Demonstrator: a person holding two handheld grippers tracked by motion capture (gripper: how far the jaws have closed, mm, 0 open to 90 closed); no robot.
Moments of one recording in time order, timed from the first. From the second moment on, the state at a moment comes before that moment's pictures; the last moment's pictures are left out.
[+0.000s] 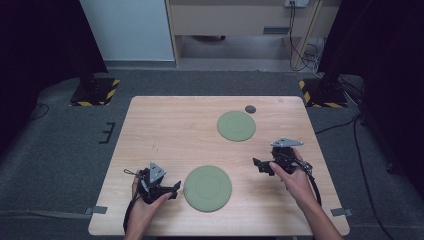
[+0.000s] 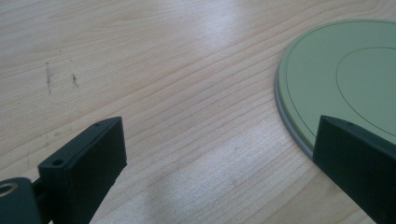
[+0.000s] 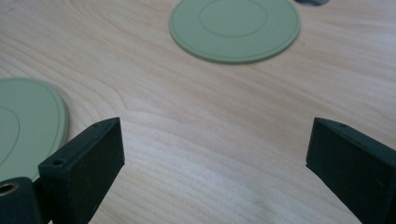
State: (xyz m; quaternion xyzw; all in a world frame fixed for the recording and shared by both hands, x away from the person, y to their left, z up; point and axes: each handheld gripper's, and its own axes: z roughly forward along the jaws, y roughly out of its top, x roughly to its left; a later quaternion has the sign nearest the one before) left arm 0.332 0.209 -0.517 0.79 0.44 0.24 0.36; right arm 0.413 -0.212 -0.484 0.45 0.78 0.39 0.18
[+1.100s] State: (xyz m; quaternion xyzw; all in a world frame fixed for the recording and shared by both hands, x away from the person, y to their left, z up) left arm 0.343 0.246 -0.527 0.77 0.49 0.24 0.33; right arm 0.398 -0.213 -0.539 0.49 0.78 0.33 0.20
